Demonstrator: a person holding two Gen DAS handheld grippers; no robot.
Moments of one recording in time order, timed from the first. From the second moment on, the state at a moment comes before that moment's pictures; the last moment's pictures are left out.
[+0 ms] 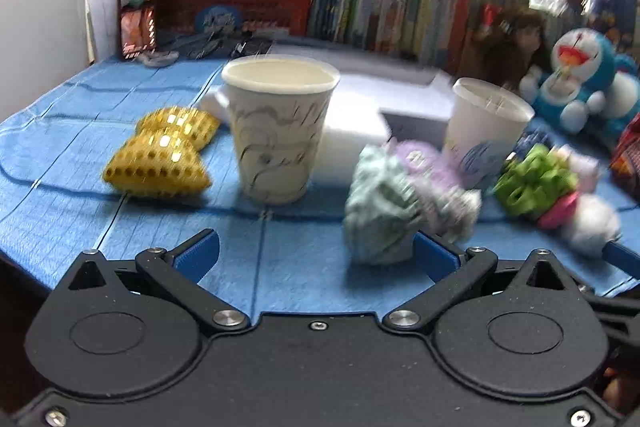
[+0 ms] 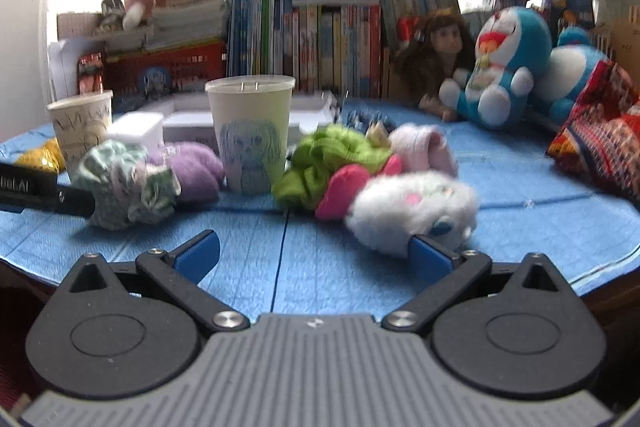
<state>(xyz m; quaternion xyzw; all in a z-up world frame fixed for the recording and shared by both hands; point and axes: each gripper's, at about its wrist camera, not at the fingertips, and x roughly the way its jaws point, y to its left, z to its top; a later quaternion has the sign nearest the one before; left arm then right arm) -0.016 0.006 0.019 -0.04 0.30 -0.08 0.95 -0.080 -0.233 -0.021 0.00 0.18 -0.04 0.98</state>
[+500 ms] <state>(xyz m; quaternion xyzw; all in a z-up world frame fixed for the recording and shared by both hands) -0.001 -0.035 0.026 -0.02 0.27 -0.11 0.96 -0.073 -0.263 -0.015 0.02 0.16 -0.11 0.98</state>
